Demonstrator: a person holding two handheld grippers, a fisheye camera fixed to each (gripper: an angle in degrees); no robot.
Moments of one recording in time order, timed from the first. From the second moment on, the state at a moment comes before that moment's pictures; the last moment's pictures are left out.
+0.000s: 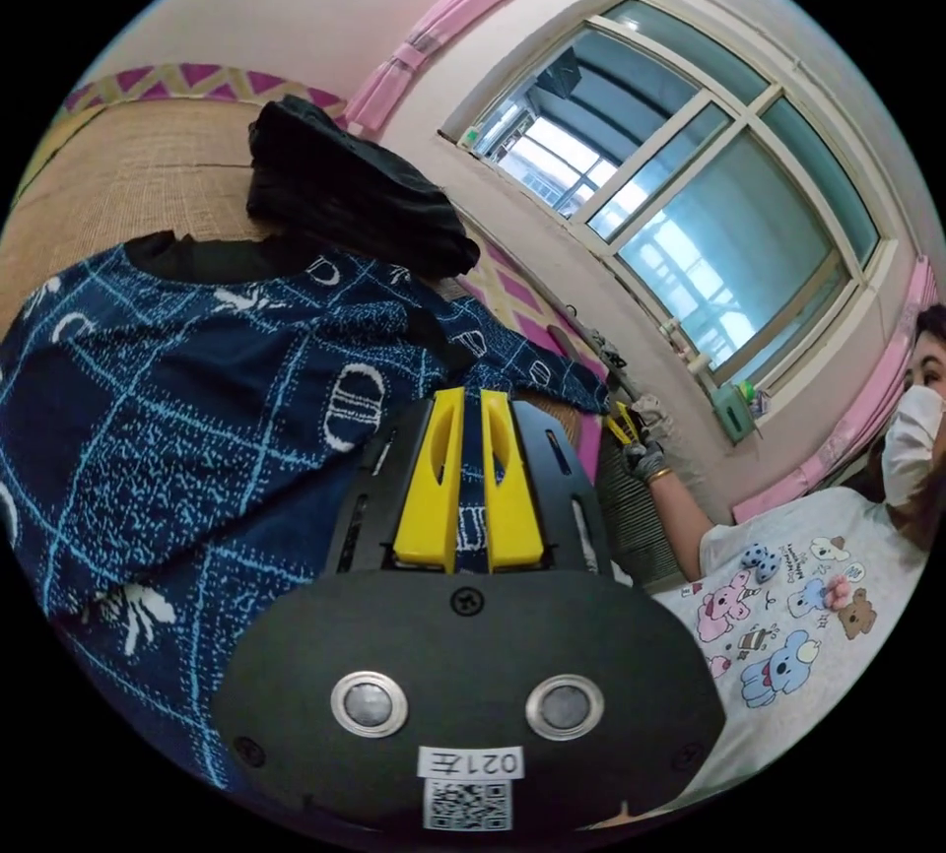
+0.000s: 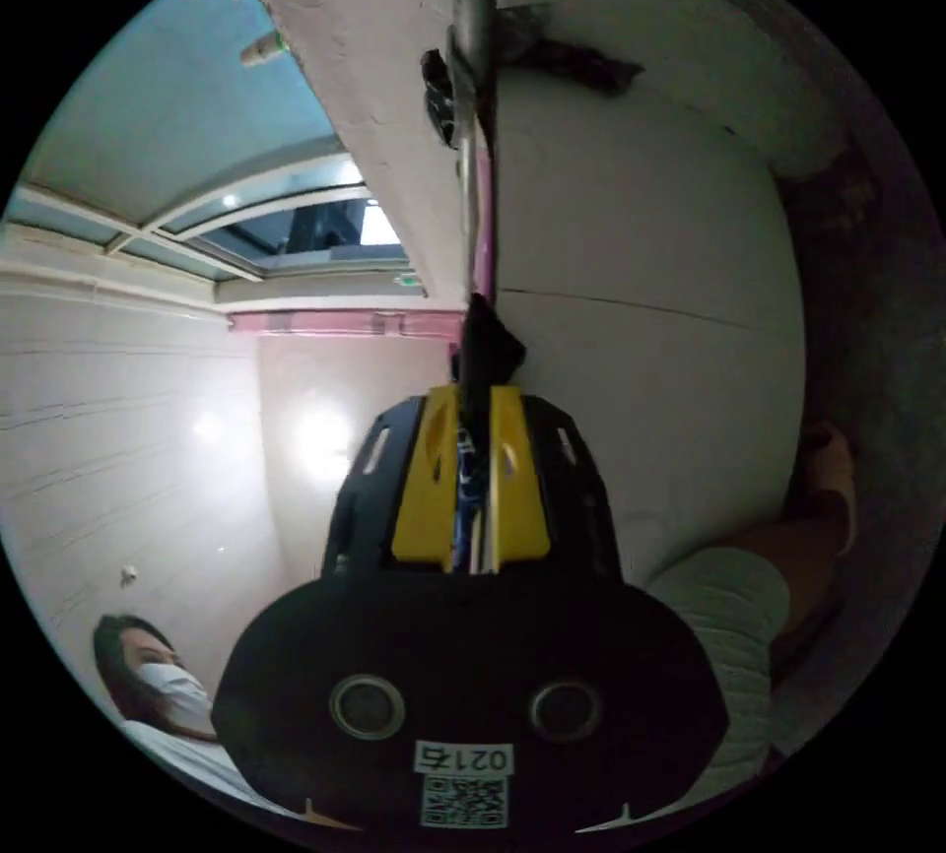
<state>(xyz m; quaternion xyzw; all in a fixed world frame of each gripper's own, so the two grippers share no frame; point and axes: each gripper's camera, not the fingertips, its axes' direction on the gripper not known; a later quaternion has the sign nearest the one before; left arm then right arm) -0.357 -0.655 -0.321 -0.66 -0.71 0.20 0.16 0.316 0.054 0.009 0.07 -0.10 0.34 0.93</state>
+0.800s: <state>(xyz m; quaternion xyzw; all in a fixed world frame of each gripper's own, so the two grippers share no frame) -0.097 -0.619 -0.167 -0.62 -0.71 0.32 0.09 -0.361 0.267 0.407 -0.30 -0.19 -0.41 0.84</state>
